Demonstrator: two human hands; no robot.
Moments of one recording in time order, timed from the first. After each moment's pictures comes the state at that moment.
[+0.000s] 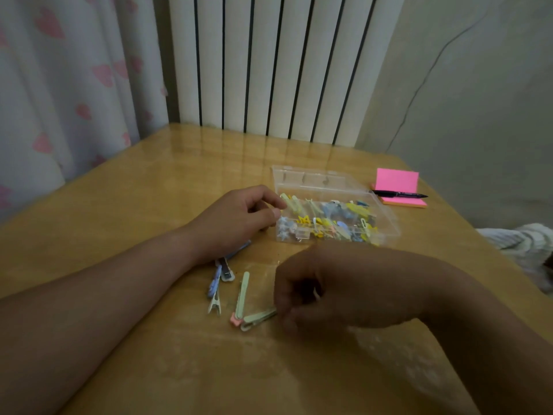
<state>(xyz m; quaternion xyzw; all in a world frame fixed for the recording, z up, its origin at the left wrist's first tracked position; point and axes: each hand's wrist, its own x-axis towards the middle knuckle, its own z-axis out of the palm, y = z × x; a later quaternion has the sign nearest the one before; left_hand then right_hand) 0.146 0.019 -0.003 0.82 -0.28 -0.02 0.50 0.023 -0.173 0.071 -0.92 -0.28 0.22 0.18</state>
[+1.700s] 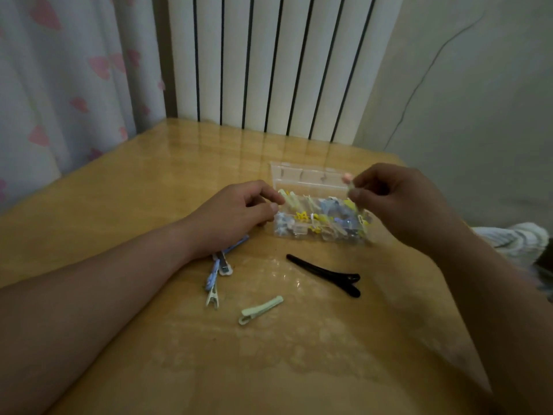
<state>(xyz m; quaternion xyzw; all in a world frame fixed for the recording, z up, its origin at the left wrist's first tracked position) 0.144 0.019 -0.002 0.82 -0.27 -0.03 0.51 0.068 -0.250 0.060 -0.94 0.00 -0.19 0.29</state>
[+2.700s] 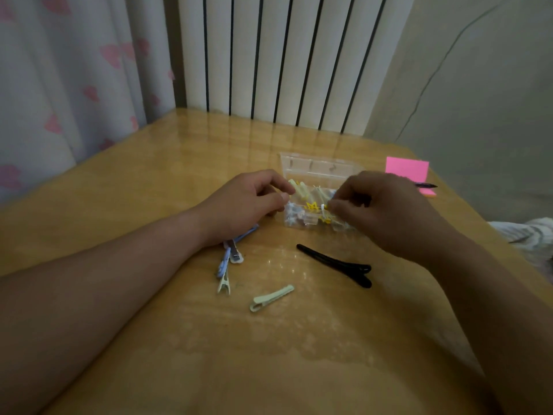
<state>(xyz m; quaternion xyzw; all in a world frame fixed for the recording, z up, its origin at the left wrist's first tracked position) 0.145 0.021 -0.003 0.81 -0.27 -0.03 0.51 0.060 -0.220 0.046 -0.96 -0.10 -0.16 0.21</state>
